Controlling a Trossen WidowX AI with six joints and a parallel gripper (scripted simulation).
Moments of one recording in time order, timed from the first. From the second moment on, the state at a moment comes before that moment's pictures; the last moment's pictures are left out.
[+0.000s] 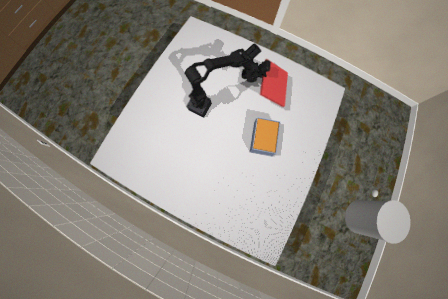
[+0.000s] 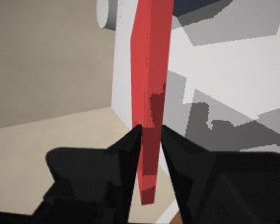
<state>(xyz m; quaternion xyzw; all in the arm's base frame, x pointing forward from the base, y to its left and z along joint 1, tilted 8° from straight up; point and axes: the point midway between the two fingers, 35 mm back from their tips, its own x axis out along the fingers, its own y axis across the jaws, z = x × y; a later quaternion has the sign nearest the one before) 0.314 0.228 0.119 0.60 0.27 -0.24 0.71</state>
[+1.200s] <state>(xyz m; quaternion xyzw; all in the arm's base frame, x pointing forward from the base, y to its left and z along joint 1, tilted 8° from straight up) 0.314 0.226 0.095 0.61 0.27 -0.23 0.71</state>
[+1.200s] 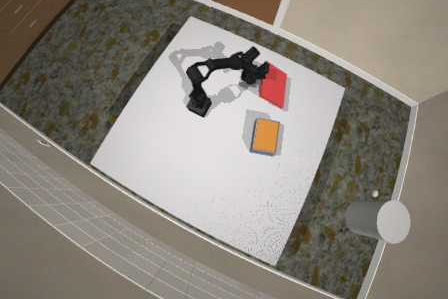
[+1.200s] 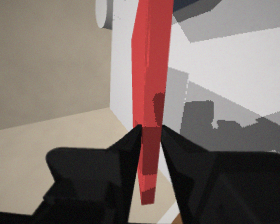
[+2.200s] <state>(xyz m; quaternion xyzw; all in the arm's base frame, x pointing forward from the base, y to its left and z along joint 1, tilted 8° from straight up) 0.313 0.222 0.072 0.61 0.27 -0.24 0.71</state>
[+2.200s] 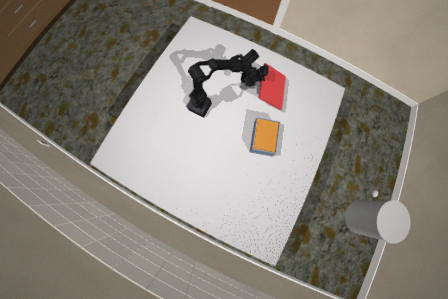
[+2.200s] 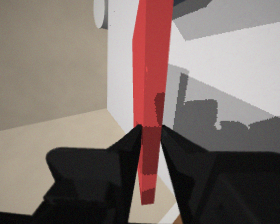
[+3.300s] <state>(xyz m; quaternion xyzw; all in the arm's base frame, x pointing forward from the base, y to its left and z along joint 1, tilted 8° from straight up) 0.313 0.219 0.046 0.61 0.27 -0.24 0.71</state>
